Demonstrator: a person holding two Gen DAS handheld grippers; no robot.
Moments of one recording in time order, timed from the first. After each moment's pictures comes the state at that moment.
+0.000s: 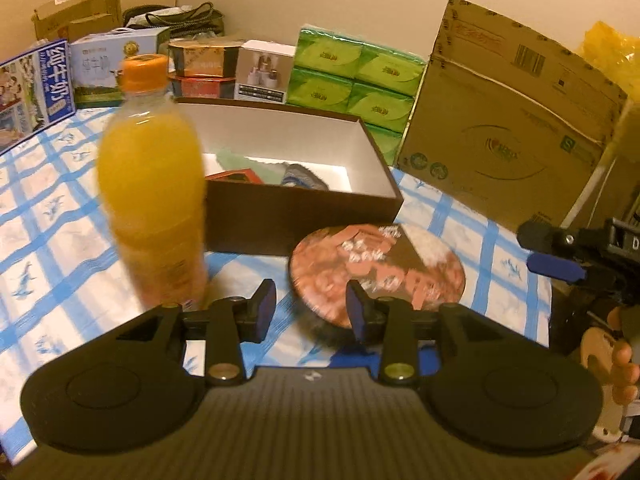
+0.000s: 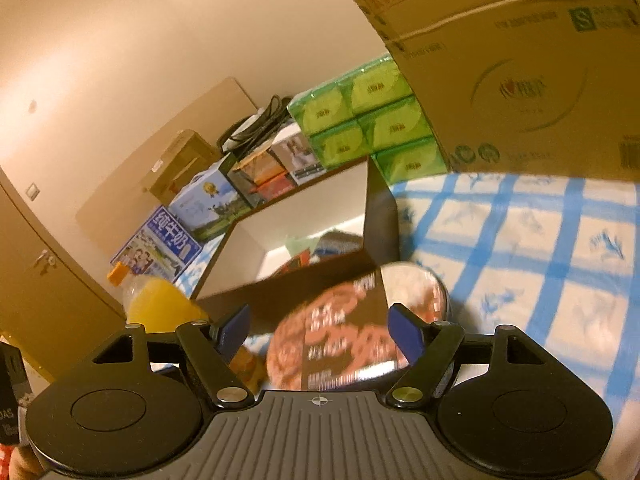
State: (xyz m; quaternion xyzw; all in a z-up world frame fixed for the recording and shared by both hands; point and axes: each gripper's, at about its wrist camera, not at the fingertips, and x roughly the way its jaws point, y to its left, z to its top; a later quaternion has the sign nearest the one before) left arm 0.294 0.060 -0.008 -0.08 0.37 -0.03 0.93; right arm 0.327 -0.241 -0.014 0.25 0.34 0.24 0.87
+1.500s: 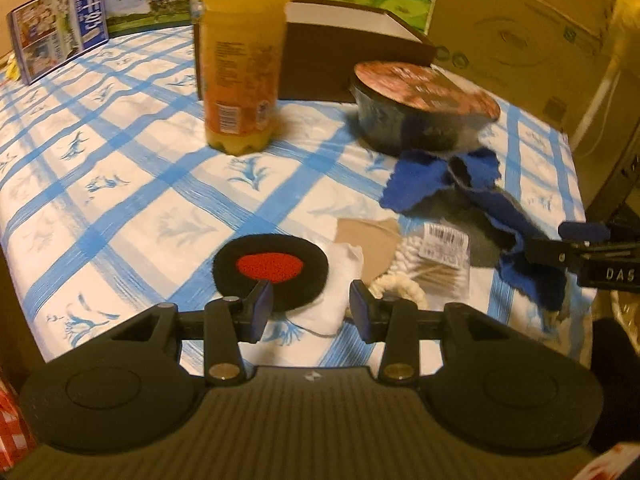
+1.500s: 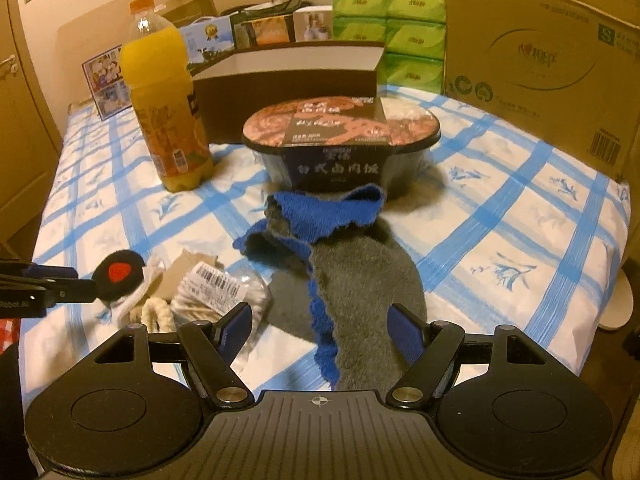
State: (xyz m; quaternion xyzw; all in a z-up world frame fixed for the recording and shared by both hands) left arm 0.157 0.099 -0.100 -0.05 0.44 -0.02 0.90; right arm 0.193 -0.173 -0.104 -0.01 0.41 0.21 0.89
